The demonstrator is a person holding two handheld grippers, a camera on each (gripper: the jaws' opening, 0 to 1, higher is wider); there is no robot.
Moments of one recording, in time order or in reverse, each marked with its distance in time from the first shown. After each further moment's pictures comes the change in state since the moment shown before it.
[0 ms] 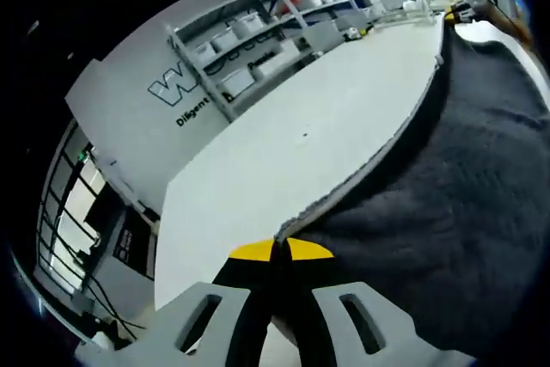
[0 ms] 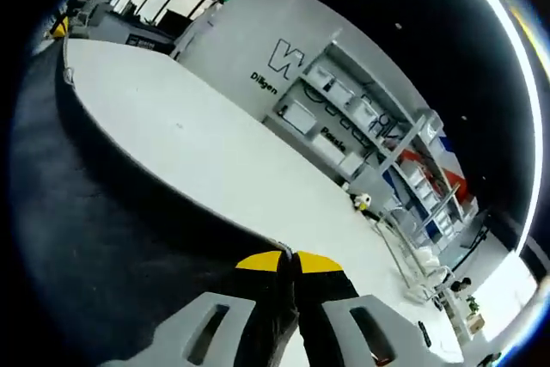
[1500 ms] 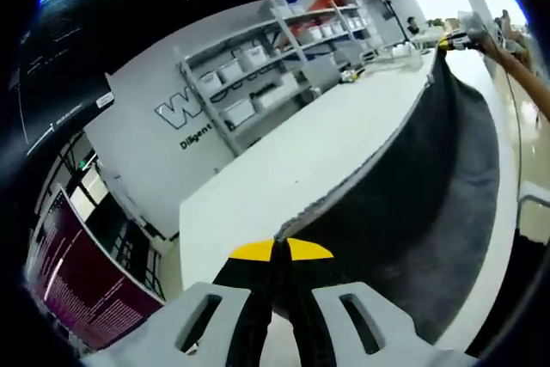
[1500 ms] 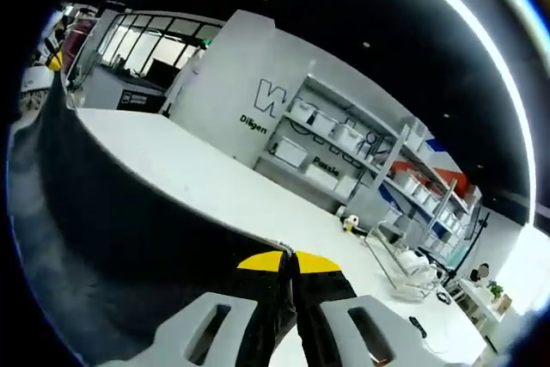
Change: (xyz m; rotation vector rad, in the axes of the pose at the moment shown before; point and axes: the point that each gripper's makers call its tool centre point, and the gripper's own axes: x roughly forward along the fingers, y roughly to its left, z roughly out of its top) left arm -0.178 0.007 0.064 -0.036 -0.132 -0.022; right arm -0.150 -0.073 0.044 0.174 -0.188 0.007
